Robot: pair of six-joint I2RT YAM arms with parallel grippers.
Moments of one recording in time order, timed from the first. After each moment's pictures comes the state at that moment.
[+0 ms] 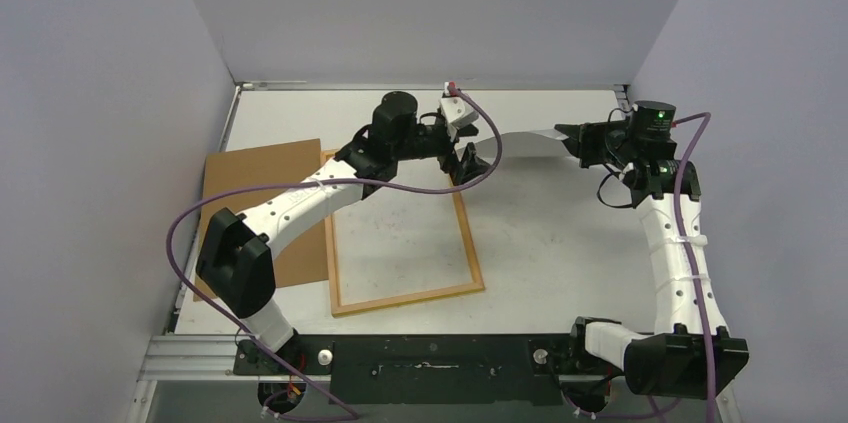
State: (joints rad) left arm -0.72 1.66 1.41 0.04 0.60 0.06; right arm -0.08 1.15 1.26 -0.69 -0.32 1.49
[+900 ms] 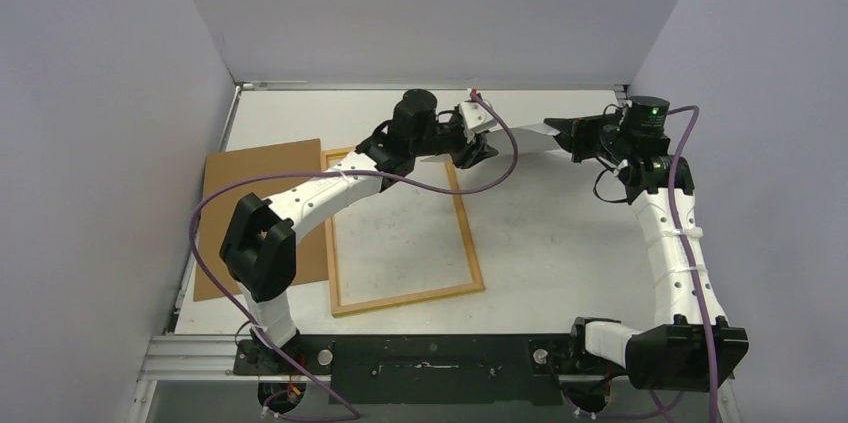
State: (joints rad) left arm -0.75 1.78 1.49 0.09 0.53 0.25; right arm -0.04 1.18 1.25 -0.61 -0.40 1.51
